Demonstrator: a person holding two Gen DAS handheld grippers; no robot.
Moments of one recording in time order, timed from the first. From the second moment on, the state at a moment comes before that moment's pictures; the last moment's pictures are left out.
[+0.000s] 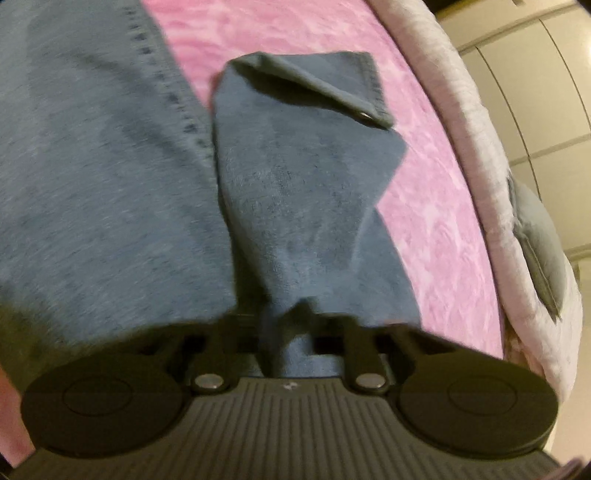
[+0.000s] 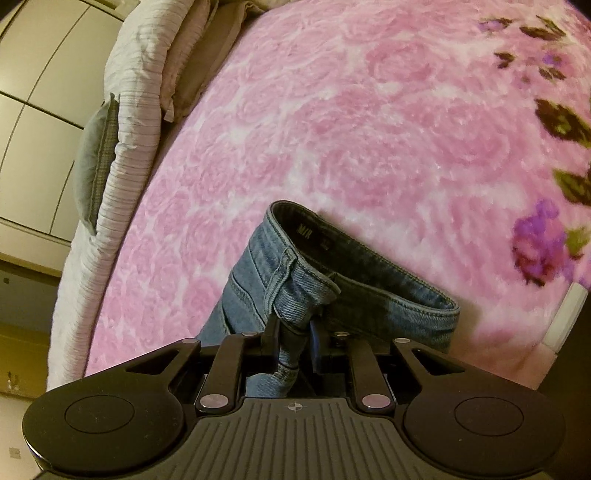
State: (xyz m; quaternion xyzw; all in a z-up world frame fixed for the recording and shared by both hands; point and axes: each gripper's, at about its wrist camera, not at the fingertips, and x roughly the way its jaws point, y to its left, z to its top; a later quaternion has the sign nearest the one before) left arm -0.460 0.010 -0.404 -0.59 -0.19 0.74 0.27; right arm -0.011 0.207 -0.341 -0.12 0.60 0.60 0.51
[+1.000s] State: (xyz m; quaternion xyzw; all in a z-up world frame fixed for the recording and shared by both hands) left arm -0.353 -0.045 -0.387 -0.53 0.03 0.79 0.31; right arm 0.009 0.172 -0.362 -0.23 0.56 0.58 0.54
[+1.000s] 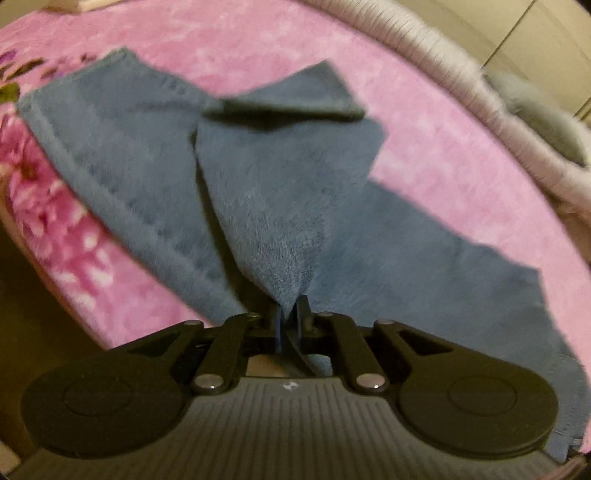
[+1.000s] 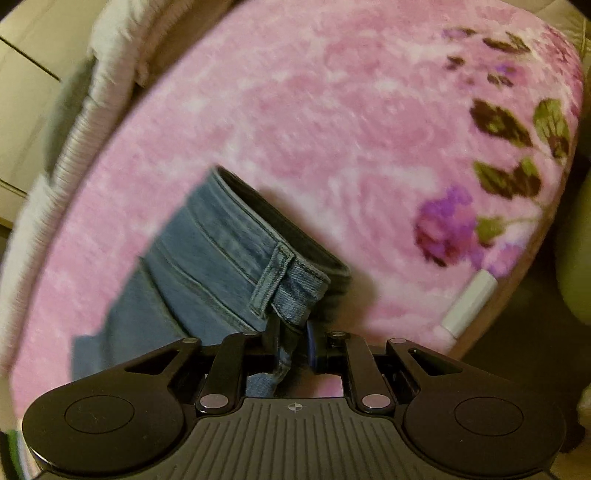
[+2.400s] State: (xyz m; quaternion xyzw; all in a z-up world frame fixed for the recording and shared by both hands) left arm -0.390 0.082 -0.336 -0.40 0.35 0.66 0.54; right arm -0.353 0.048 -0.336 -0.36 0.56 0.59 0.46
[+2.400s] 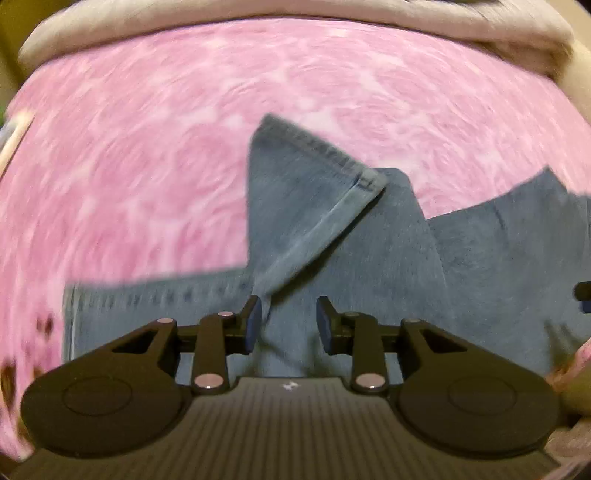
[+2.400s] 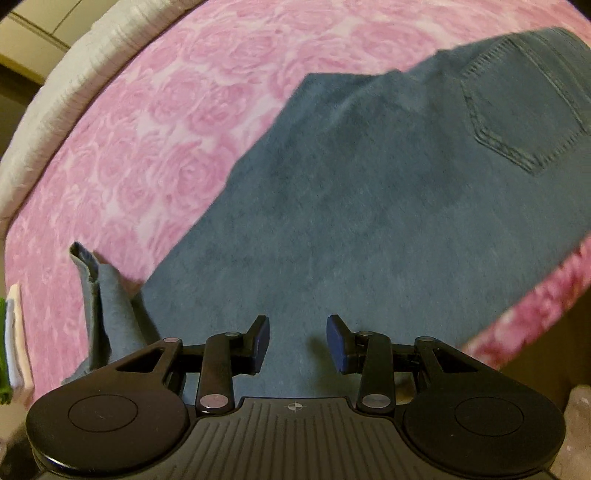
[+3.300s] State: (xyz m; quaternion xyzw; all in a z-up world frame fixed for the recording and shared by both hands) left arm -0.639 -0.165 -0.352 -0.57 -0.01 0.77 0.29; right arm -0.396 0.037 -0.360 -0.44 0.54 0.58 0.41
